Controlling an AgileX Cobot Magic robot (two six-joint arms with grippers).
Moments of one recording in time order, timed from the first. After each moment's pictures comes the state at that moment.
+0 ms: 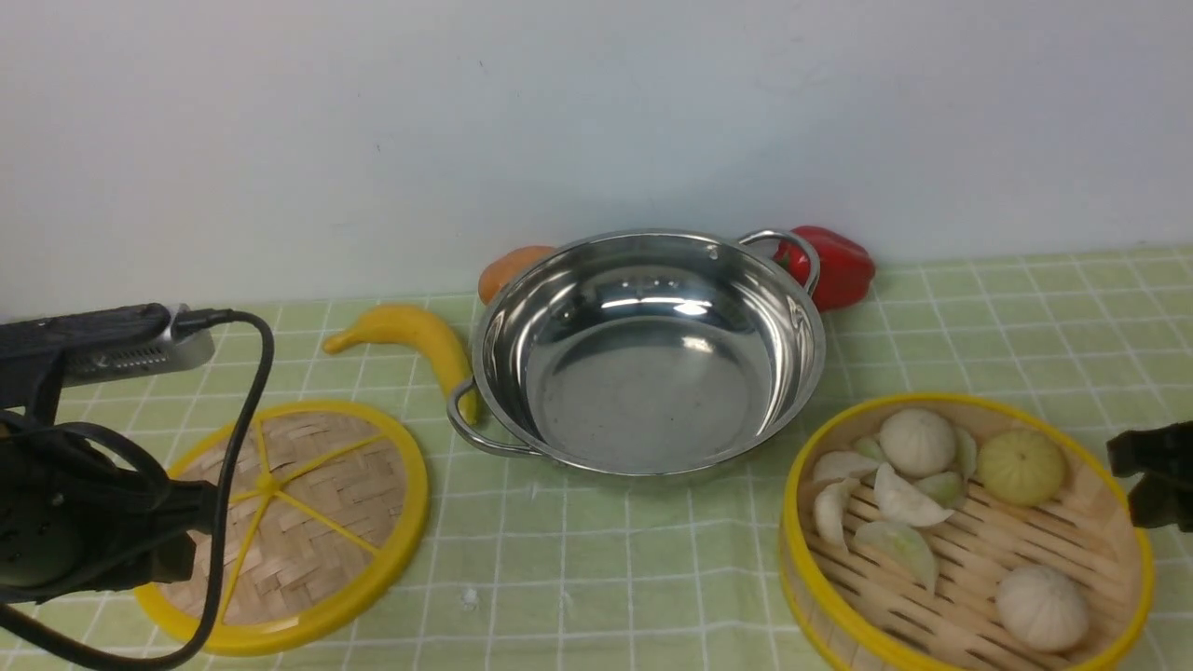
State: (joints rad) right arm -0.08 1.52 -0.85 0.23 0.77 -0.01; left arm 0.05 1.20 -0.85 -0.09 0.96 -0.01
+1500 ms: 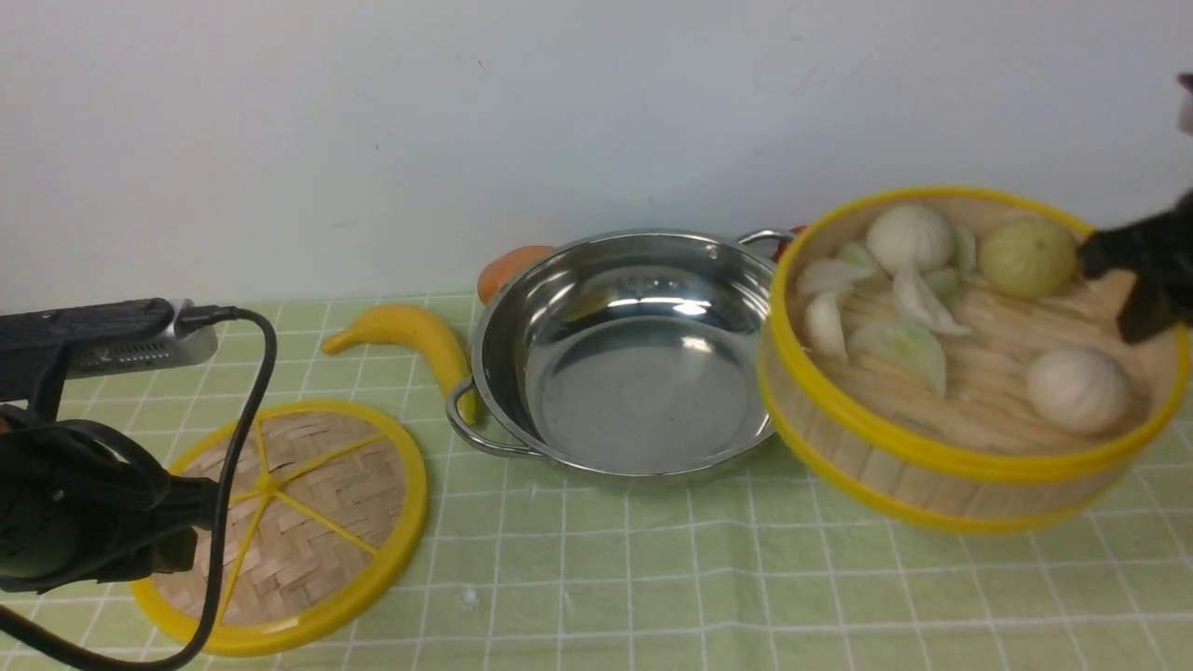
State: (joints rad) right arm 0.09 1.68 -1.50 0.09 1.21 0.11; left arm 0.05 1.20 -0.85 -0.09 0.94 0.02
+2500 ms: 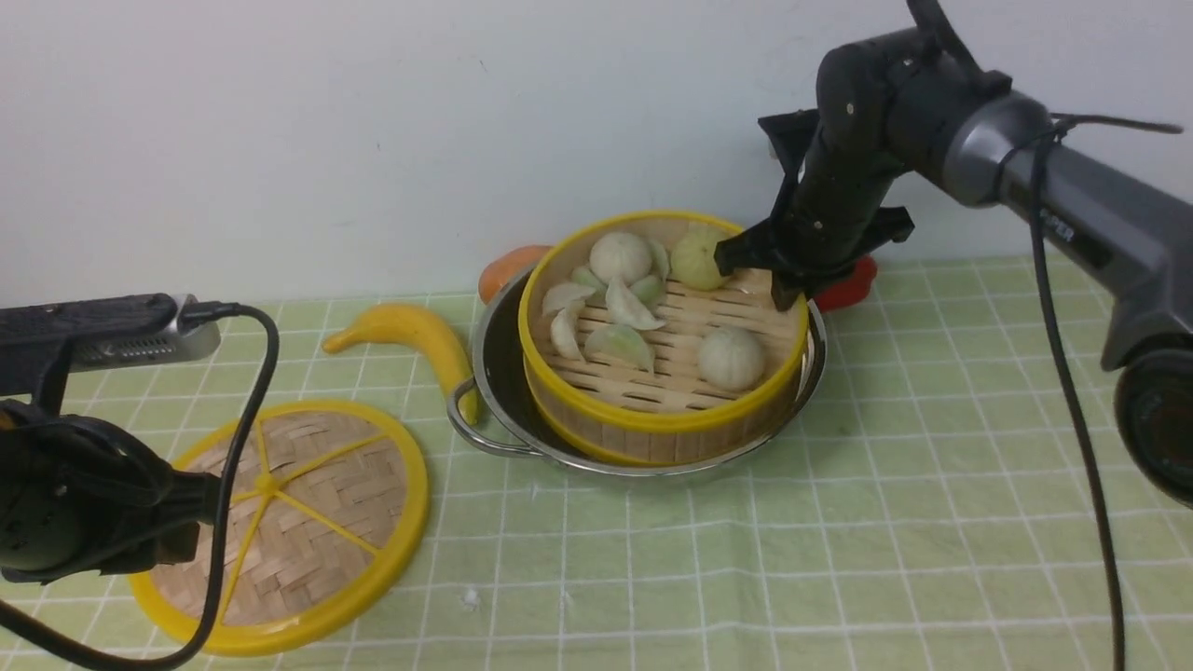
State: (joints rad) right arm 0.36 2.44 -2.32 0.02 1.26 0.23; left arm 0.05 1.21 -0.85 -0.09 0.91 0.04
